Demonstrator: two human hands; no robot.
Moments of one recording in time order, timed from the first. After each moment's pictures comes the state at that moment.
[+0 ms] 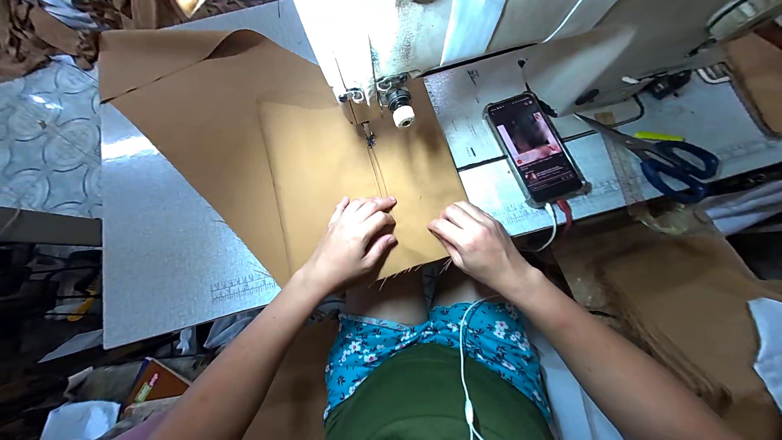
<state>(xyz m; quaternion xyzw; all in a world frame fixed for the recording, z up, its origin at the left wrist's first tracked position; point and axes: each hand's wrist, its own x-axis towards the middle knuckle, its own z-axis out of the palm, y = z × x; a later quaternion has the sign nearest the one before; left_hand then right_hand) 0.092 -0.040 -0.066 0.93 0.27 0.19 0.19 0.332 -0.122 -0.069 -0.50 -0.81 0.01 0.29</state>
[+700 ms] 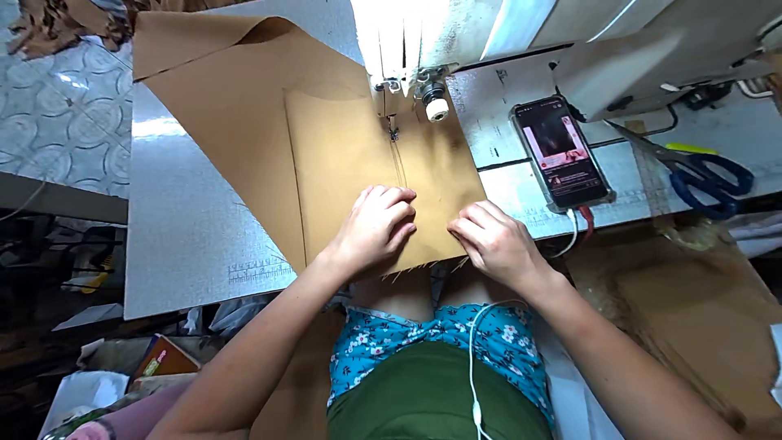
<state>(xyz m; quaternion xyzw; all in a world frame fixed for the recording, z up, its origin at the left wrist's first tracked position) 0.101 -0.037 -0.058 0.92 0.27 0.21 0.18 0.338 -0.122 -0.068 -0.49 -0.82 0.02 0.28</state>
